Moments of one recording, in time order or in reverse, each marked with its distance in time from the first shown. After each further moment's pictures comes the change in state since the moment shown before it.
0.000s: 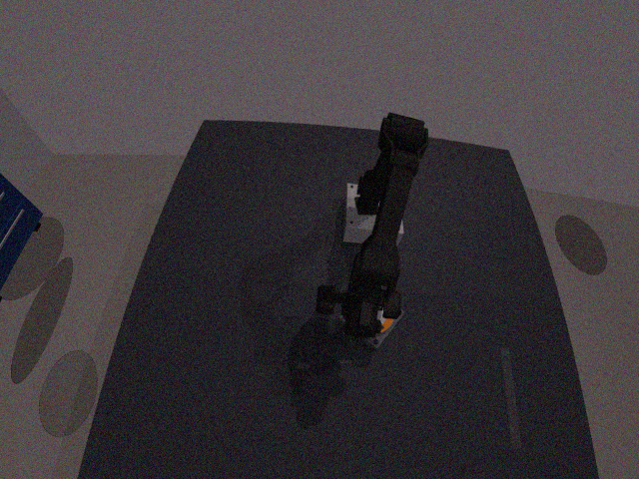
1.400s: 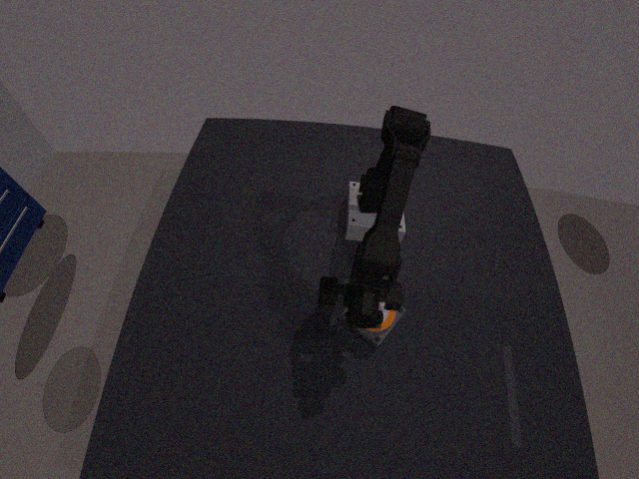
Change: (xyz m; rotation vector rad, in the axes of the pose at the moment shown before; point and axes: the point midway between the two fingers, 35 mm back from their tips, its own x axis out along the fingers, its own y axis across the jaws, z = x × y) arm 0.000 0.000 -0.015 0.000 -0.001 -0.004
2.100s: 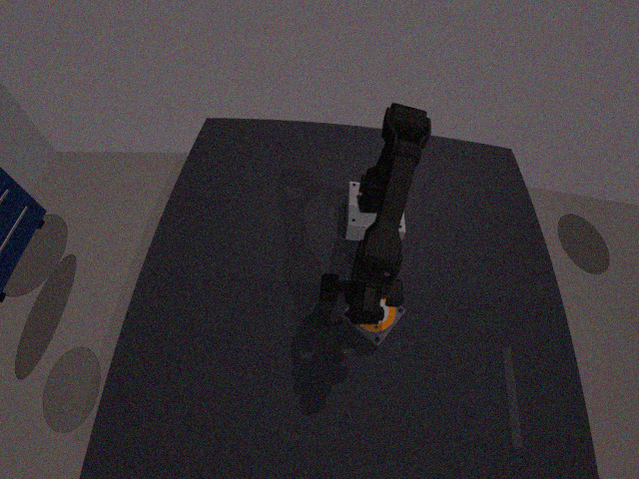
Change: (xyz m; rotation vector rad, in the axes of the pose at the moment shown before) arm 0.000 0.002 -0.009 -0.004 0.002 -0.001
